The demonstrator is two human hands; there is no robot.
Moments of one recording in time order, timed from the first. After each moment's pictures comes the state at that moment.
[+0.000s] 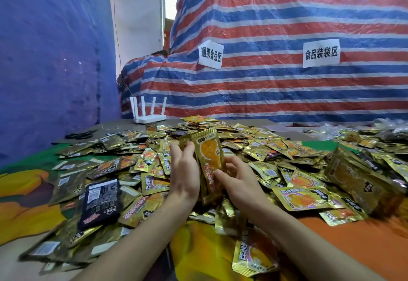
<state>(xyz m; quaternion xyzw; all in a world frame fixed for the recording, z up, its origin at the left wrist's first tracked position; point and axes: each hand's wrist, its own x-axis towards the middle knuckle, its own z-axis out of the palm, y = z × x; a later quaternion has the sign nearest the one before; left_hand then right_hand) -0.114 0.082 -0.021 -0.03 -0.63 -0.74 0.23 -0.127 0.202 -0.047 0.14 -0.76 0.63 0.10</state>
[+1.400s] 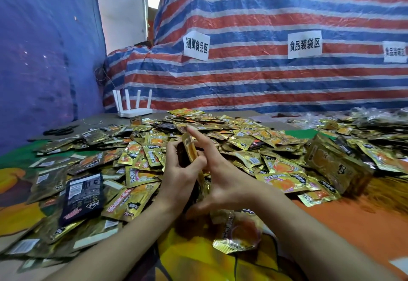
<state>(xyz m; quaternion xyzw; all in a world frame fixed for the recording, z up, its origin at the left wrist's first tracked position) -0.104 0.083 -0.047 -0.18 -0.61 -0.76 0.15 -0.116 0.222 -0.030 0.42 -0.83 0.37 0.08</state>
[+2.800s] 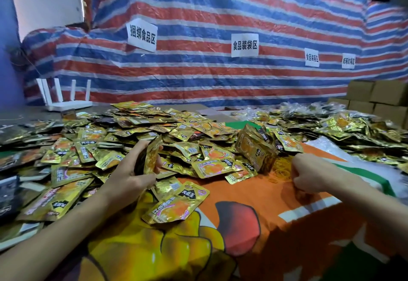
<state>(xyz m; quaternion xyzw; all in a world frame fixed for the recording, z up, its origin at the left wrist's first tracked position) -0.104 0.087 -0.054 -0.32 -0.74 -0.59 0.06 -0.024 0.475 -0.014 -0.16 -0.98 -0.06 0.03</state>
